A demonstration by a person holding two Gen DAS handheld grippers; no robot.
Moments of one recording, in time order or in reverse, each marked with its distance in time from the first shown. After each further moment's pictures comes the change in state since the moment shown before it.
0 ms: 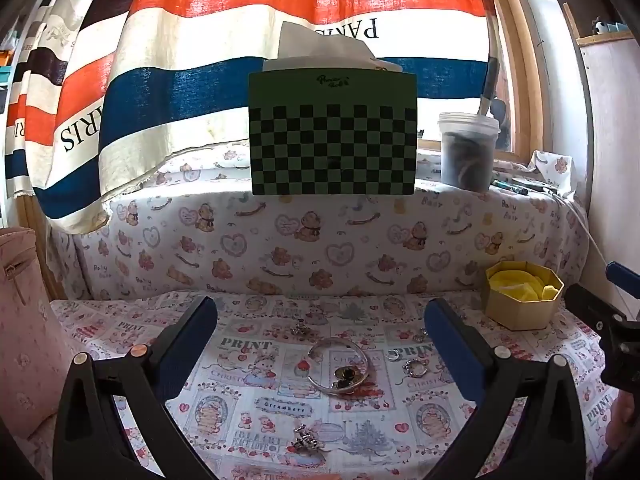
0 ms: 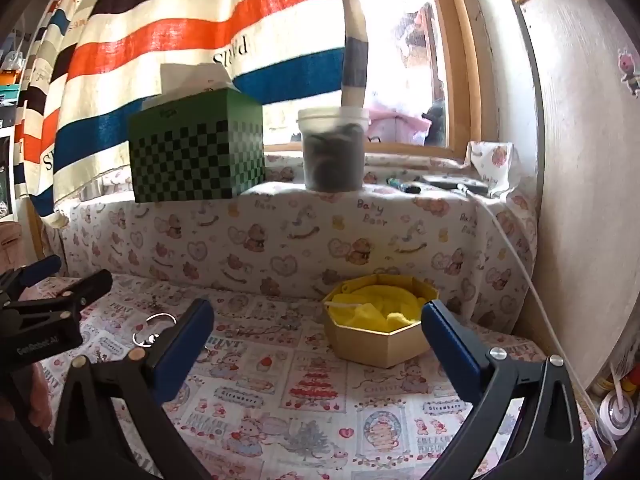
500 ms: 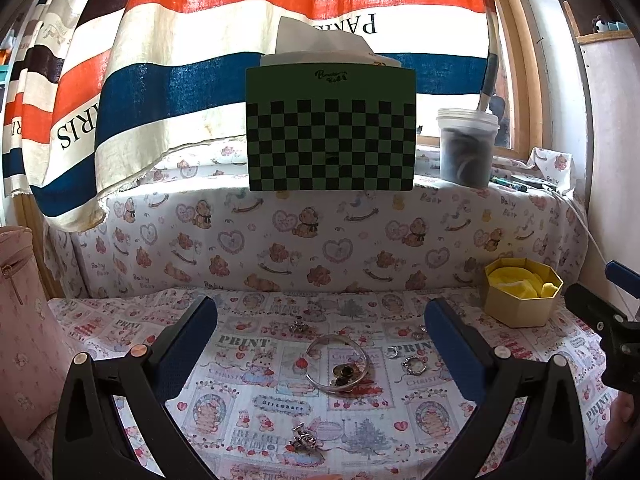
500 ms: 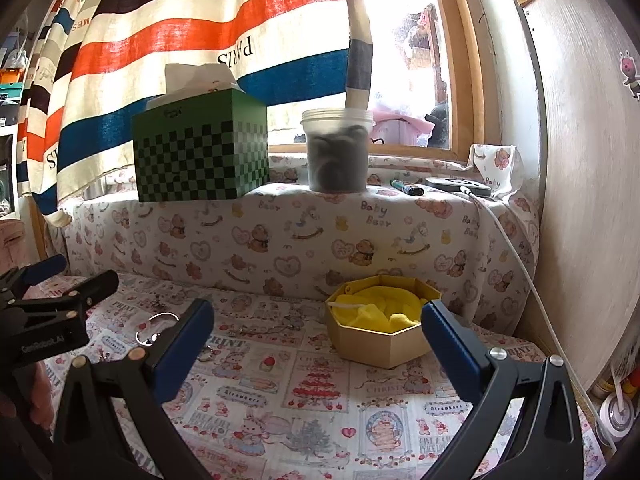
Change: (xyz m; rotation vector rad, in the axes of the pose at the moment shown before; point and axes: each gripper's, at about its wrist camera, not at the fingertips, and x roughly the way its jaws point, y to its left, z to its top) left arm 0.002 -0.001 0.002 0.001 0.022 -0.003; right arm 0.000 -0.002 0.000 0.006 0.007 0.000
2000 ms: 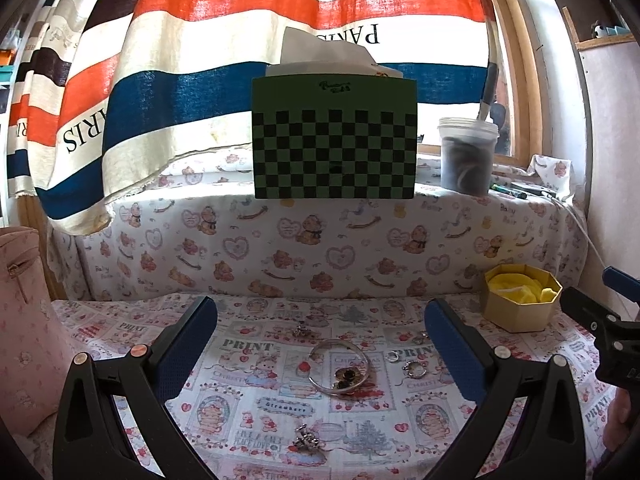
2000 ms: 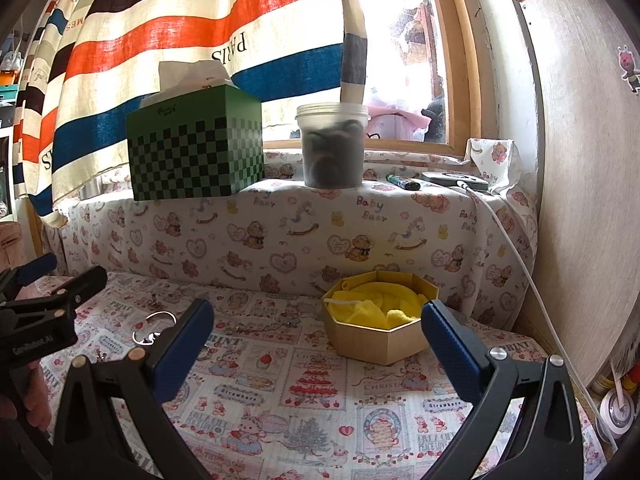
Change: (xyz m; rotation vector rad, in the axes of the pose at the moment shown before) left arm -0.006 0.001 -0.002 -0.007 -0.033 0.009; right arm 0.003 -0.001 -0.003 0.012 0.006 -0.011
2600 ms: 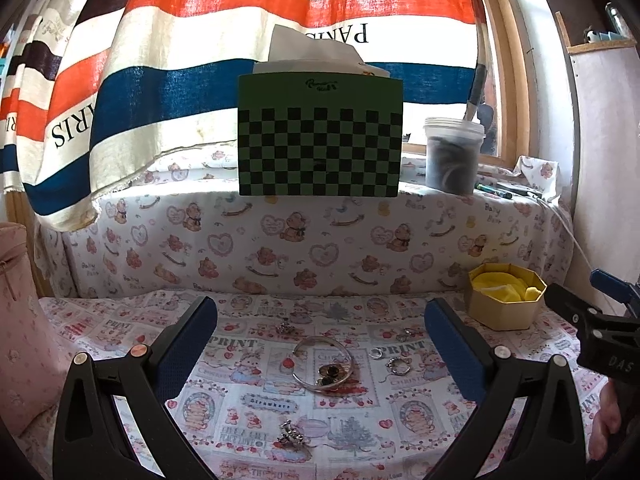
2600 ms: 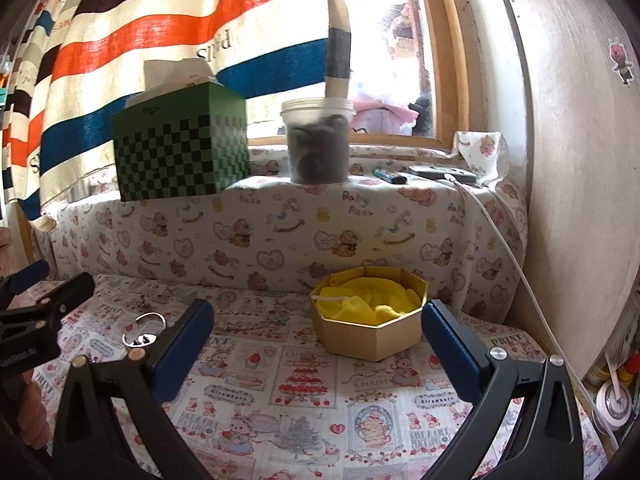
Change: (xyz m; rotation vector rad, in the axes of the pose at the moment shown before) left arm -0.001 -0.004 0.000 -0.008 0.010 -0.061; right arm 0.005 -0.007 0.003 0.039 0.031 -0.079
